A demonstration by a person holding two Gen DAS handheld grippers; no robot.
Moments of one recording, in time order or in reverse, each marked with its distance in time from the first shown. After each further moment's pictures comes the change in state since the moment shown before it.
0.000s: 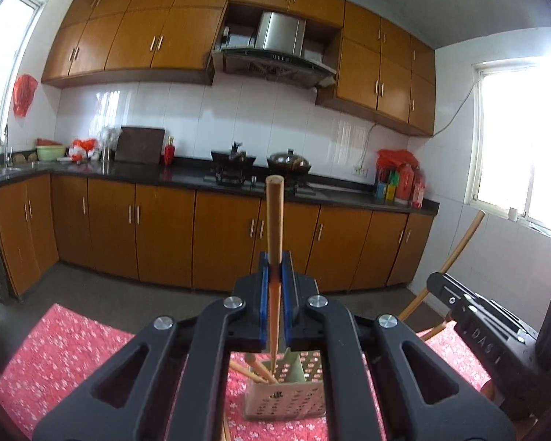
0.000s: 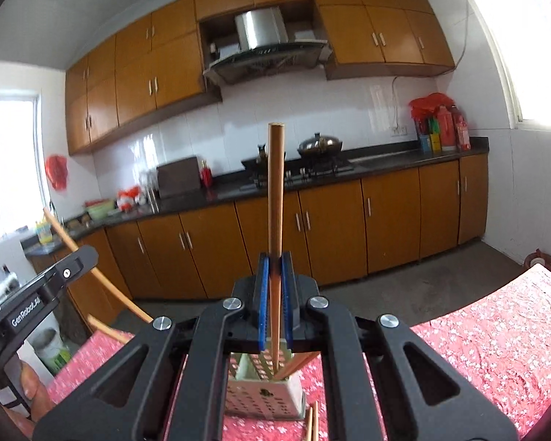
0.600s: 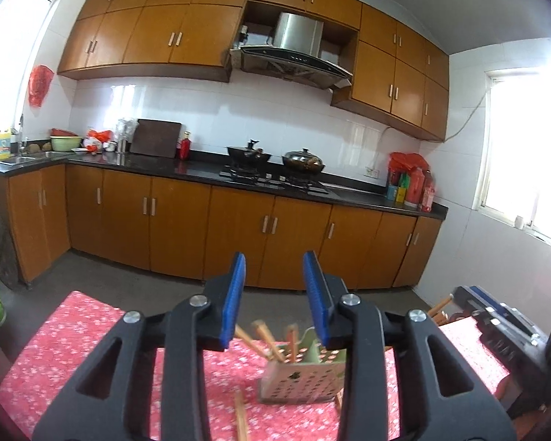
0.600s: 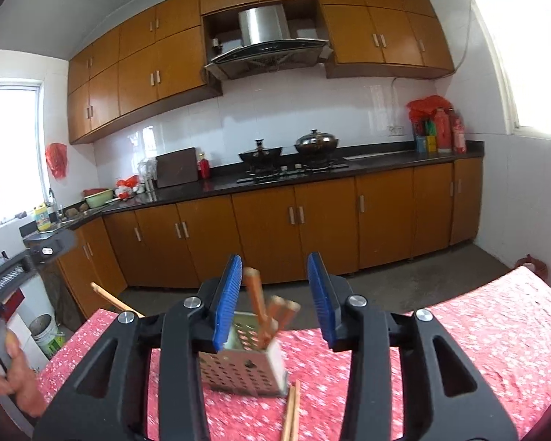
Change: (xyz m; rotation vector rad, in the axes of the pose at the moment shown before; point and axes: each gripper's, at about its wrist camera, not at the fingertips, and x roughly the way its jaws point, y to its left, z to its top) left arm -0.051 0.034 -0.004 -0.042 -0.004 0.060; right arm -0.047 -0.014 -0.001 -0.025 0.018 -0.032
